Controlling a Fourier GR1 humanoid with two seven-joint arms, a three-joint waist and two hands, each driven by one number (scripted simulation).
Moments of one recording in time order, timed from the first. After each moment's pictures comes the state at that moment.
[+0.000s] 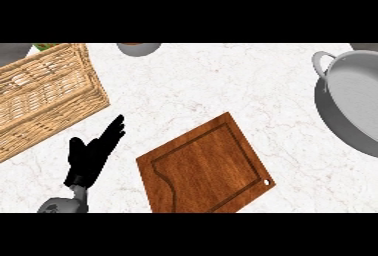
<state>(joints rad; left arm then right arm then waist) -0.05 0.17 -0.10 -1.41 0.06 -0.11 0.15 0.00 -0.84 -0.41 -0.64 -0.14 0.44 -0.76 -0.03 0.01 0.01</state>
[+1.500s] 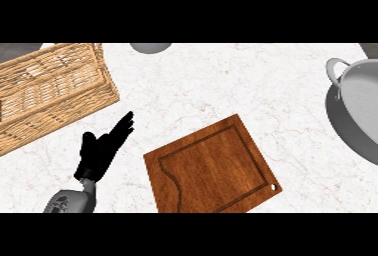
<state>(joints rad) -0.10 0.14 -0.10 -1.37 0.02 -0.14 0.16 -0.47 -1.11 -0.23 -0.48 0.19 0.27 -0.70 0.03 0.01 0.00</state>
